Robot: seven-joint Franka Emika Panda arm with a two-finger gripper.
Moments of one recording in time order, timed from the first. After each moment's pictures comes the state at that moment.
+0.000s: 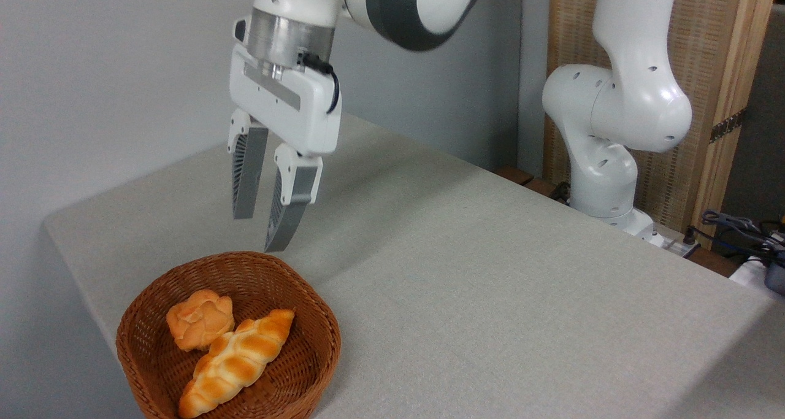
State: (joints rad) arm -0.02 -0.18 -0.10 -2.08 -0.04 2.36 0.72
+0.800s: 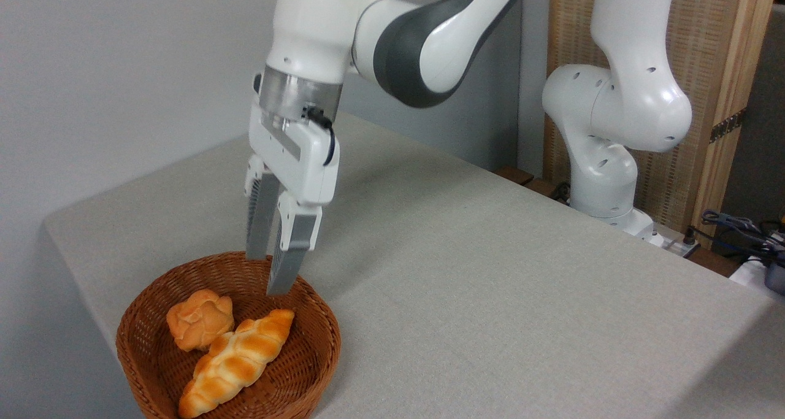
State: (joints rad) arm -0.02 -0.13 -0.10 -2.18 0.00 2.51 0.86
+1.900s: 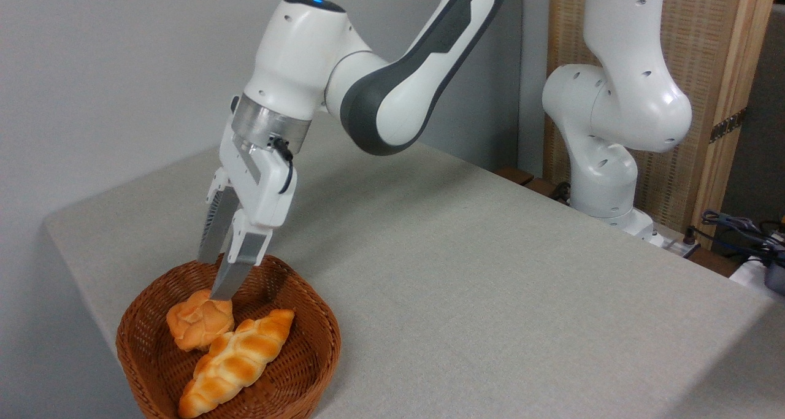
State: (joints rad) arm -0.02 0.02 -0.20 -2.17 -0.05 2.79 0.83
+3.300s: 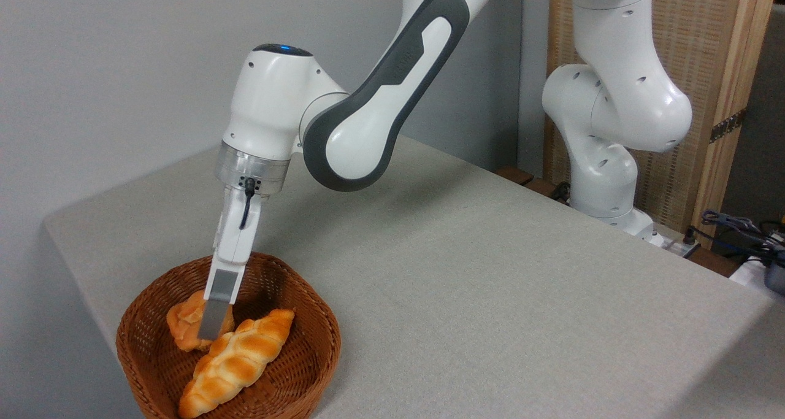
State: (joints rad) arm -0.02 0.18 -0.21 -2.09 0.26 2.80 0.83
